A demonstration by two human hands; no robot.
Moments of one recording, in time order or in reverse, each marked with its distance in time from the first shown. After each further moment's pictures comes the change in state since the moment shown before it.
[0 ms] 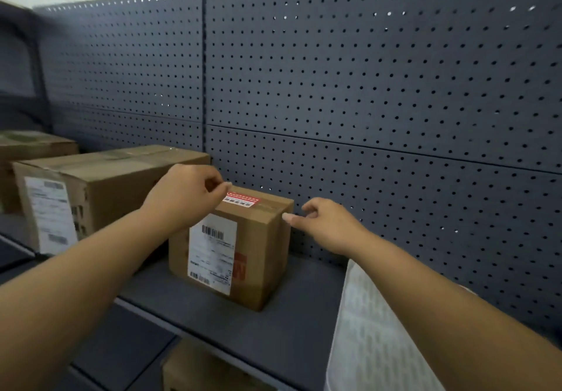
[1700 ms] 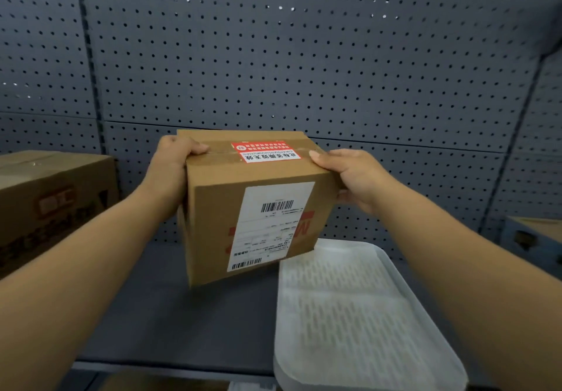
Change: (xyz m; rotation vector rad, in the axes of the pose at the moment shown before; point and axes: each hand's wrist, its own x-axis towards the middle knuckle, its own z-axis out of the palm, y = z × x) left_hand 0.031 0.088 0.015 -1.259 -0.182 -0.464; right_hand -0.062 0.016 -0.102 0.552 0.380 0.245
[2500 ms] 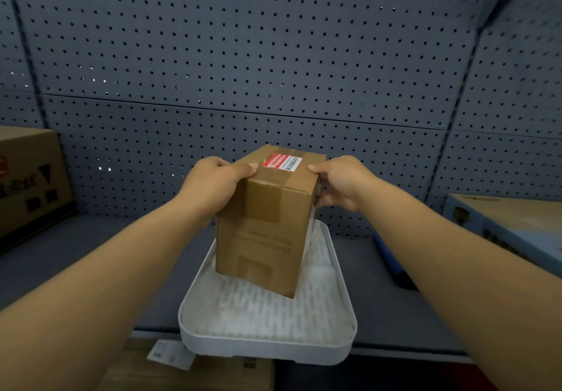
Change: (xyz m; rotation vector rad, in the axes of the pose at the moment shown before) left_hand -0.086 -0.050 0.143 0.451 -0.115 0.018; right_hand -0.008 0.065 -0.102 0.140 0.032 0.231
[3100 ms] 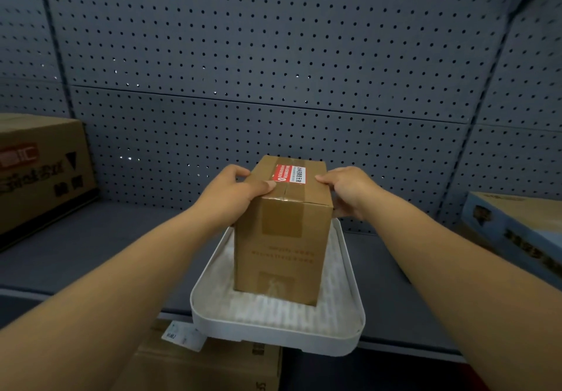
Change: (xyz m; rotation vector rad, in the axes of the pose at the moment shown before) left_hand -0.017 -0.020 0.006 0.040 -0.122 -0.036; right_hand 0.001 0.023 0.003 -0.182 -0.027 0.012
